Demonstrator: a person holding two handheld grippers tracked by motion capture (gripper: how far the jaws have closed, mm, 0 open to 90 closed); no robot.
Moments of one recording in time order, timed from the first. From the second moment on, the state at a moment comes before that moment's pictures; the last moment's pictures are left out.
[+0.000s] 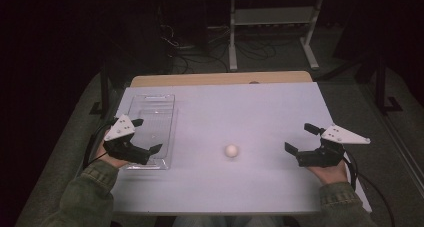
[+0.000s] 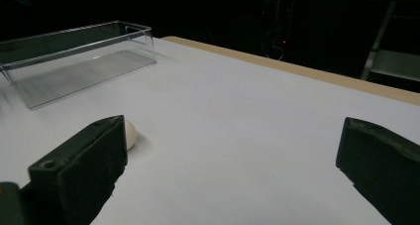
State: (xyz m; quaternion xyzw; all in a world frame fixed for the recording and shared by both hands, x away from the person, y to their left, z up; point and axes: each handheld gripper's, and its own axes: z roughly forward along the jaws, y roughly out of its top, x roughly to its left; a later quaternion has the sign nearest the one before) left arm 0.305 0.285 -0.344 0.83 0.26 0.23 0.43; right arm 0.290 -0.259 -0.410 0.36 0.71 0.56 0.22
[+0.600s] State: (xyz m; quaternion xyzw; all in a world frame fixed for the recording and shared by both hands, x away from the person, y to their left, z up) left arm 0.318 0.269 -0.329 0.86 0.23 0.20 0.41; right arm 0.290 -0.259 -0.410 0.36 0.71 0.56 0.22
